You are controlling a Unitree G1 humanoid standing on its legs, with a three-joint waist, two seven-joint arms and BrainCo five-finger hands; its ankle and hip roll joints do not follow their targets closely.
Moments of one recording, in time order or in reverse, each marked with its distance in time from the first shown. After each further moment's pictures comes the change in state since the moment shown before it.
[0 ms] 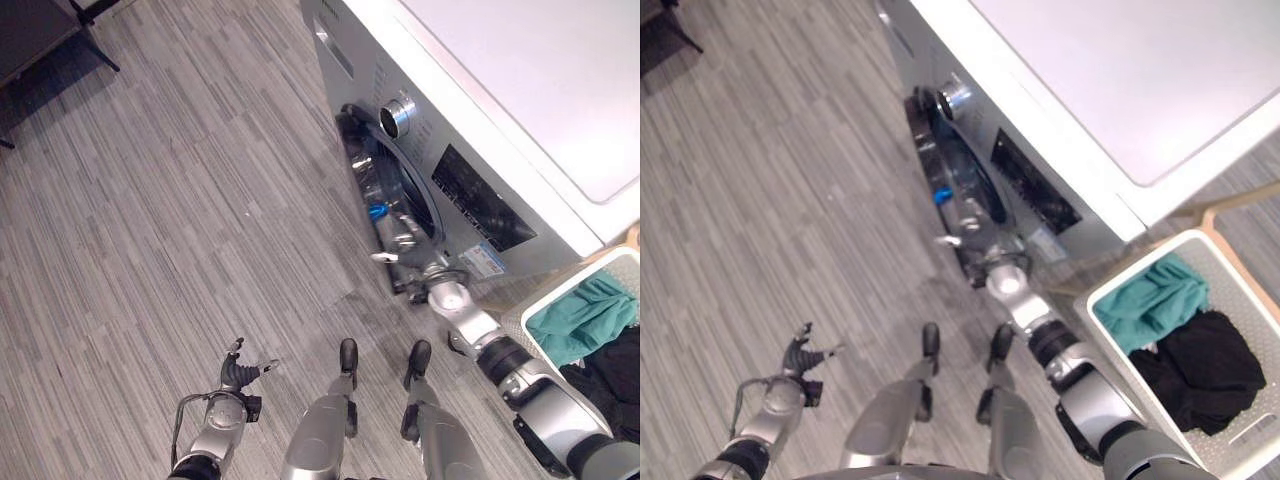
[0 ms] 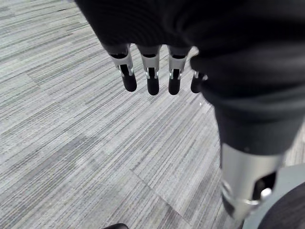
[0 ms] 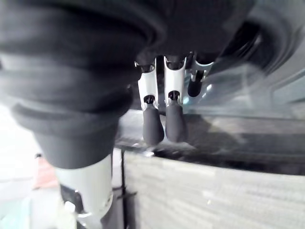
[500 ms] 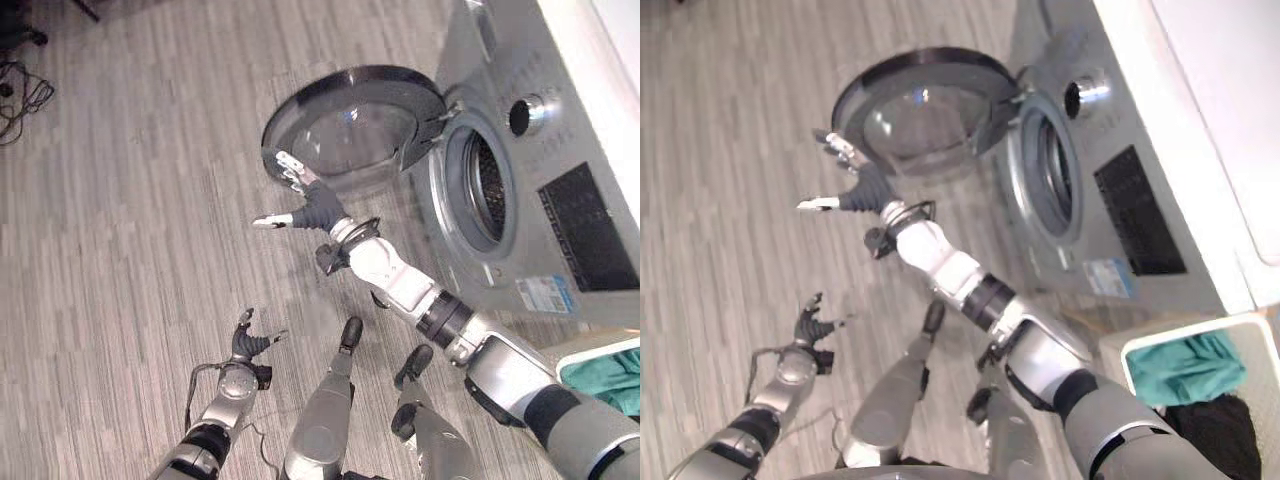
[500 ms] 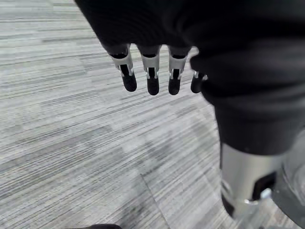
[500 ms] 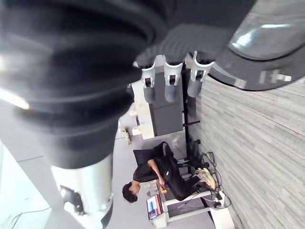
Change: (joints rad) left arm -0.103 0.023 -0.093 -0.017 -0.079 -0.011 0.033; right arm -0.276 0.128 0.075 -0.048 0.115 -0.076 0.064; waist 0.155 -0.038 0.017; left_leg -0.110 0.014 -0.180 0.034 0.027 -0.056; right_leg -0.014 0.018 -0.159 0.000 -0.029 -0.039
